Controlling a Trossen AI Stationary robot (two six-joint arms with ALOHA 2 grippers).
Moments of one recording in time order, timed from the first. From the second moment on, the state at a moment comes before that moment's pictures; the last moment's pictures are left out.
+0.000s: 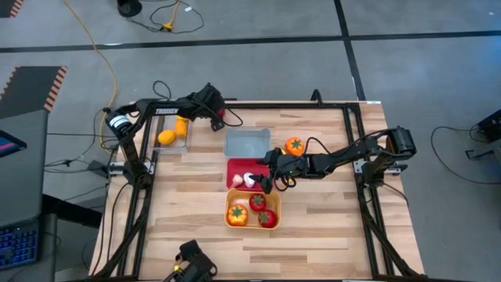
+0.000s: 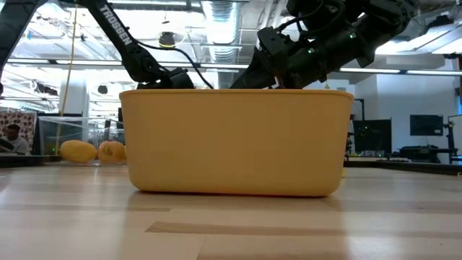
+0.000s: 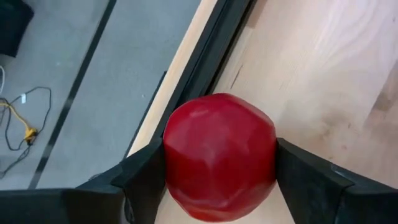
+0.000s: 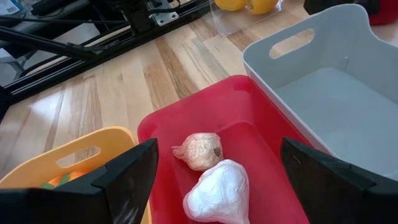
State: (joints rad) left arm 0.80 1.85 1.03 -0.15 -0.16 0.43; right arm 0.06 1.65 0.80 0.41 0.23 0.44
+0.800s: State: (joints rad) left arm 0.66 1.39 1.20 -0.62 -0.01 0.30; right arm 0.03 1.44 0.80 0.26 0.23 0.31
